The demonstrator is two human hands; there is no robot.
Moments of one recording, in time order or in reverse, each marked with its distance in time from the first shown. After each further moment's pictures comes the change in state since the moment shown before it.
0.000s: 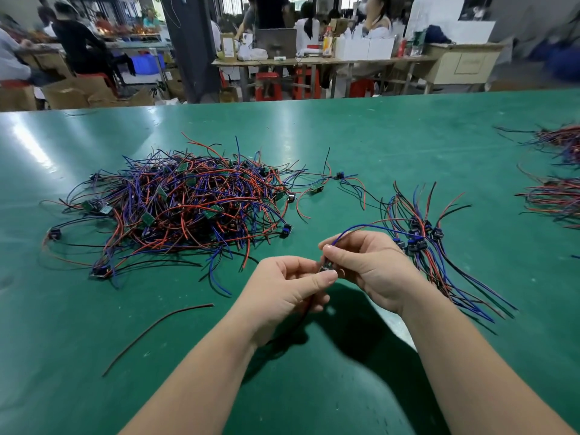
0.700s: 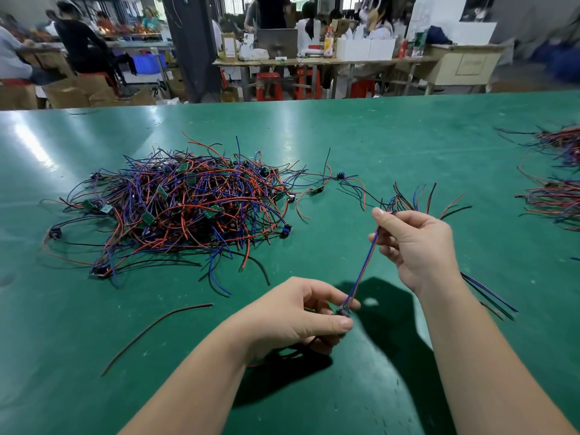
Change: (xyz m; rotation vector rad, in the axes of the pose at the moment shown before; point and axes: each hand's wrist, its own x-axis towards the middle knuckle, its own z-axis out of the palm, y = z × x) left_hand -0.011 -0.002 -0.001 0.307 -0.367 -0.115; right_hand 0.007 -0.021 -0.033 0.143 0.472 -0.221
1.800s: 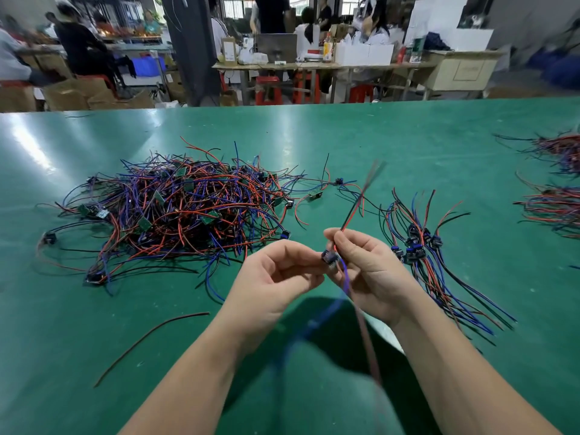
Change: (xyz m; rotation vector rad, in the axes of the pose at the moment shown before) left_hand 0.005 0.008 -0.011 -0.274 0.337 0.474; right_hand -0.026 0.021 0.028 0.291 -0.490 0.300
